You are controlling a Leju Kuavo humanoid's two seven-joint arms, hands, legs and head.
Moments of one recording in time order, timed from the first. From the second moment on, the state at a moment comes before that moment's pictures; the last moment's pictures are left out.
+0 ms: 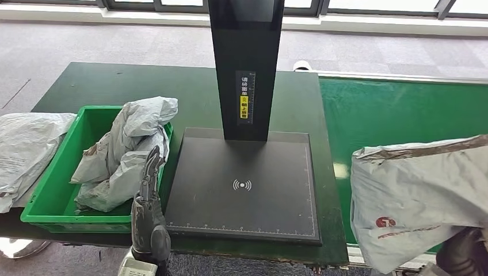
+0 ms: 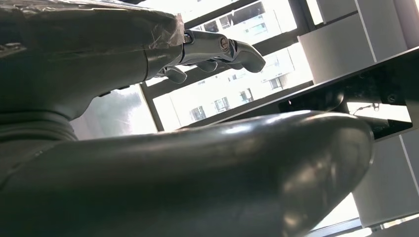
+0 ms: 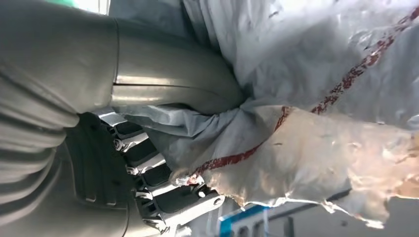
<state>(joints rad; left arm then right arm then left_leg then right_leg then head) 0.22 -0.23 -0.33 -1.81 -0.40 0.28 -0.62 0.23 0.20 -0.18 -1.92 0.48 -0.70 -0.70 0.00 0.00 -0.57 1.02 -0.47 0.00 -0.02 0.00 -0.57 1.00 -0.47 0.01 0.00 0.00</state>
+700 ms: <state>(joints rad) 0.14 -0.25 -0.32 -1.72 -0.33 0.26 -0.67 -0.15 0.21 0.12 -1.01 0.82 -0.61 -0.61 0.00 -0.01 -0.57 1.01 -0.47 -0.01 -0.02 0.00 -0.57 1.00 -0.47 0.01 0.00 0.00</state>
